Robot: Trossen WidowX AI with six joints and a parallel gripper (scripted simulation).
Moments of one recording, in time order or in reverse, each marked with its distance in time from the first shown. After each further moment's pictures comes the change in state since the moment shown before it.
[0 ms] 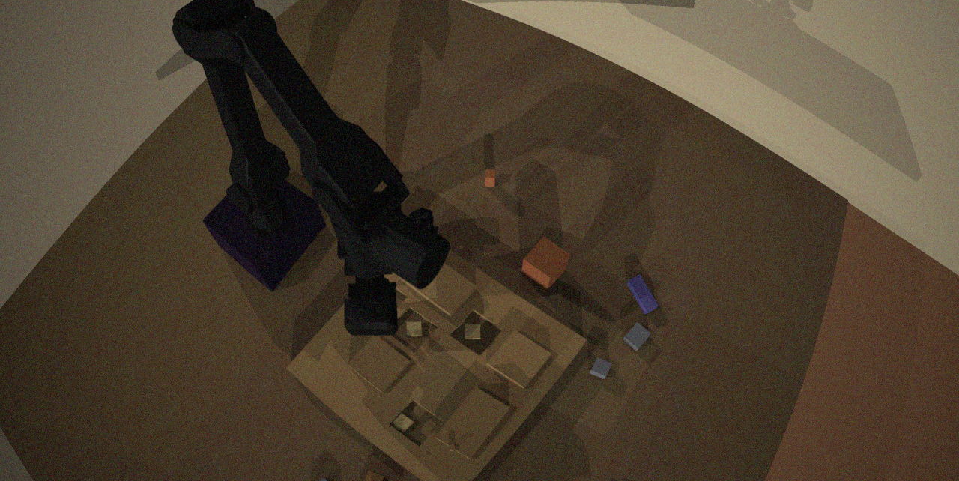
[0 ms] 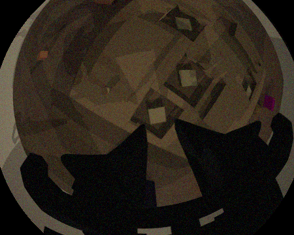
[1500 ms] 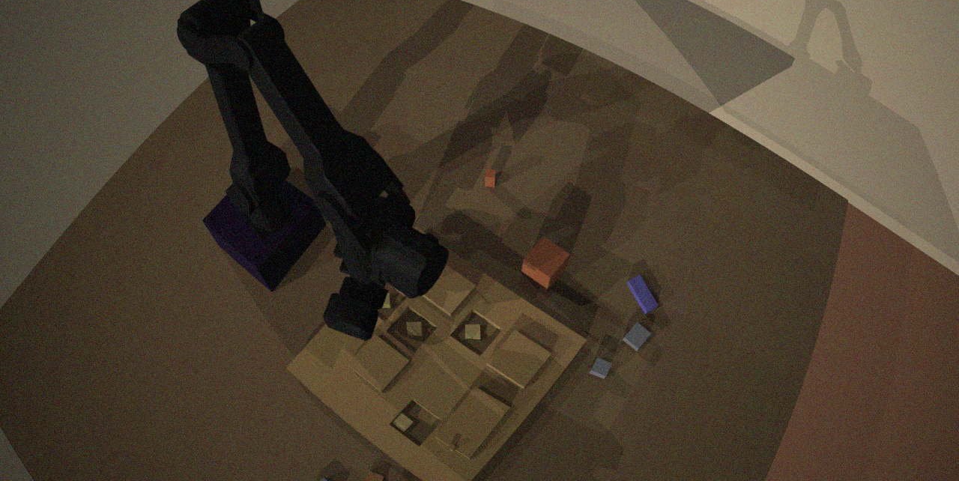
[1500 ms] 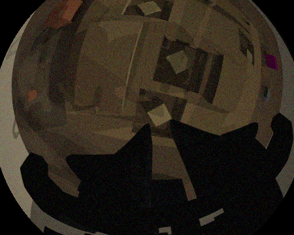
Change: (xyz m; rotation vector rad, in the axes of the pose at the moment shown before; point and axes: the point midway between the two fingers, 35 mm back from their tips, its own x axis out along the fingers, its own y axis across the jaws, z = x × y) arm 0.015 0.003 -0.004 0.348 0.020 0.011
